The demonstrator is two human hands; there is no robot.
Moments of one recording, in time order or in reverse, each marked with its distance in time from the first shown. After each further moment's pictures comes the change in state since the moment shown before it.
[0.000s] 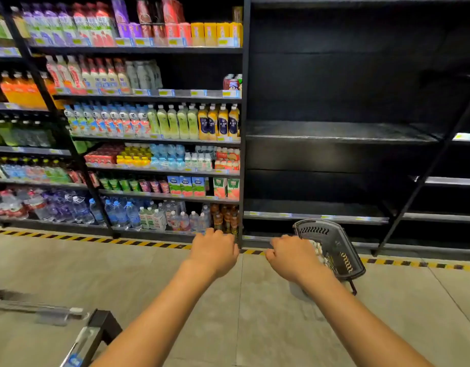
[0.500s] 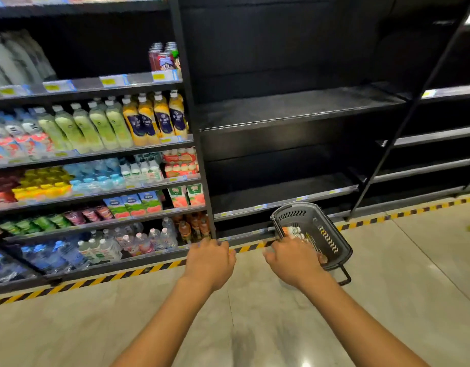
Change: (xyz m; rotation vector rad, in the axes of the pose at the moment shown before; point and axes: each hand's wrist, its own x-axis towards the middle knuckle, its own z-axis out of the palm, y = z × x) left_hand 0.292 -0.037 0.025 0.047 -0.103 0.240; right_hand 0.240 0.054 0.025 0.061 -0.099 0.297
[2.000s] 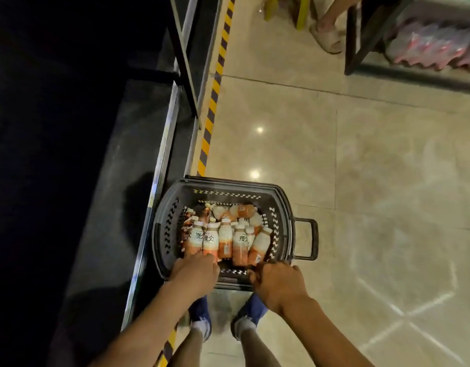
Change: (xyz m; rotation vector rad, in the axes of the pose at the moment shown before) left_hand 0.774 0.326 0.229 0.453 -0.734 1.005; right_hand 0.486 0.329 0.264 0.786 -0.453 1.129
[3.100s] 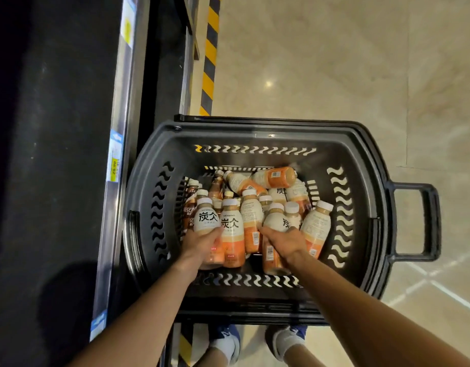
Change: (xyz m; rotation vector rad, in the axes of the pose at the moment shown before) left_hand 0.303 -0.127 0.185 -1.392 0.046 -0.510; right_hand 0.329 0.004 0.232 1.203 0.007 0.608
